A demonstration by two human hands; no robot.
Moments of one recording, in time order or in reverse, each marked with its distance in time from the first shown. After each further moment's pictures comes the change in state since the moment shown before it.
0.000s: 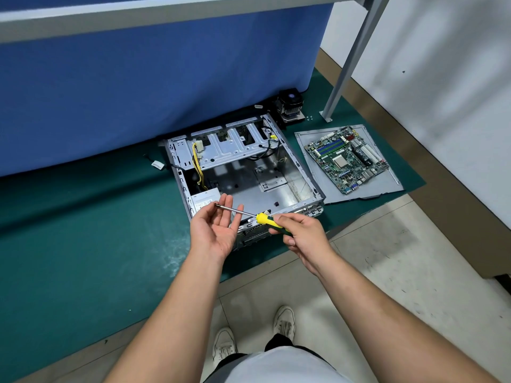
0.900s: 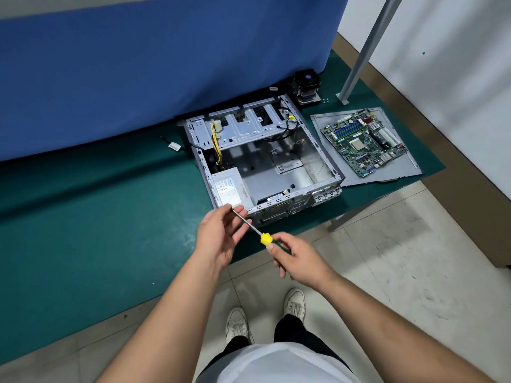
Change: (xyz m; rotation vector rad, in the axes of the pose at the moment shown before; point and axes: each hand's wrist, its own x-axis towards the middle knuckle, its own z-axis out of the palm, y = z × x) left_hand -0.020 0.023 -0.058 0.472 0.086 0.074; right_hand -0.041 0.085 0.019 -0.680 -0.272 -0.190
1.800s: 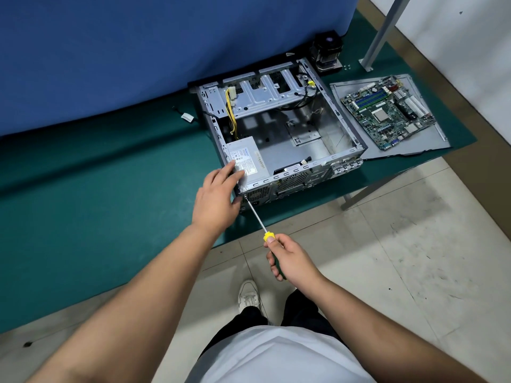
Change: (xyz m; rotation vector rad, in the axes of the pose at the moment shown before) left_hand 0.017 0.024 -0.056 1.806 -0.079 0.891; right_hand -0.031 0.000 0.080 0.383 -0.006 0.304
